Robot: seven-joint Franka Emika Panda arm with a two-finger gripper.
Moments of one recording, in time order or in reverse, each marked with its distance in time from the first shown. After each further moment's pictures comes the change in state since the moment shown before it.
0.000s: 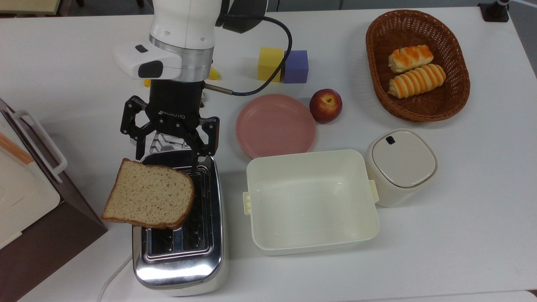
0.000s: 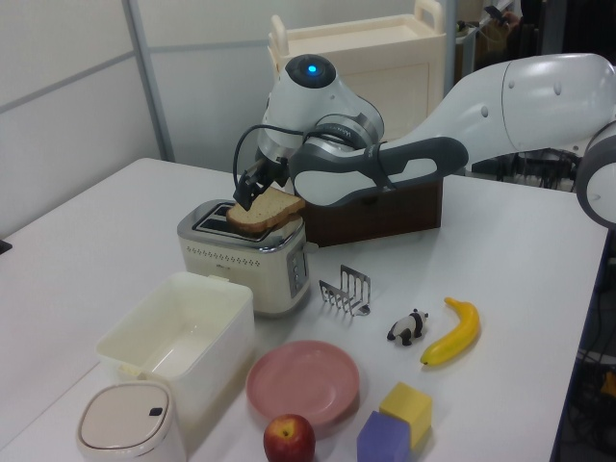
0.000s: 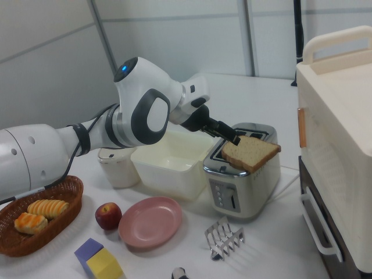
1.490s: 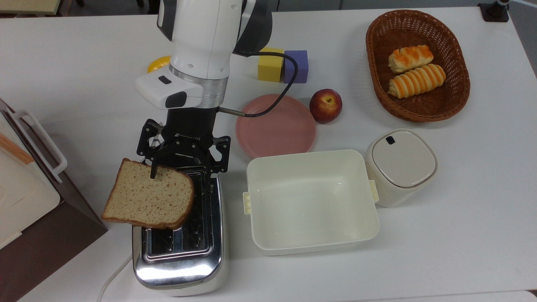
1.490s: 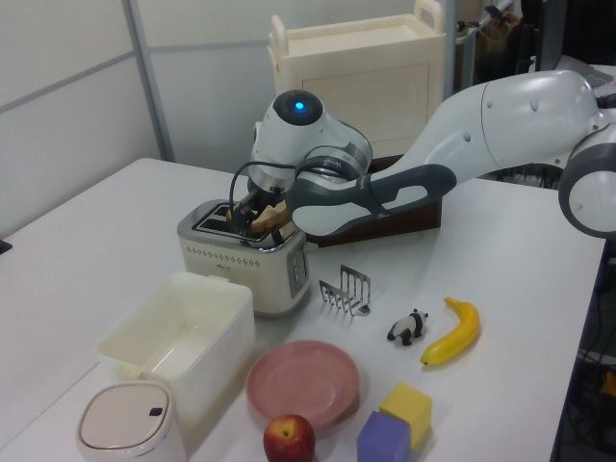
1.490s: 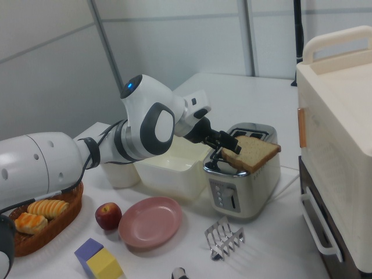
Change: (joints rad) arm 0.002 0.071 0.024 -0.005 -0.108 0.055 0.000
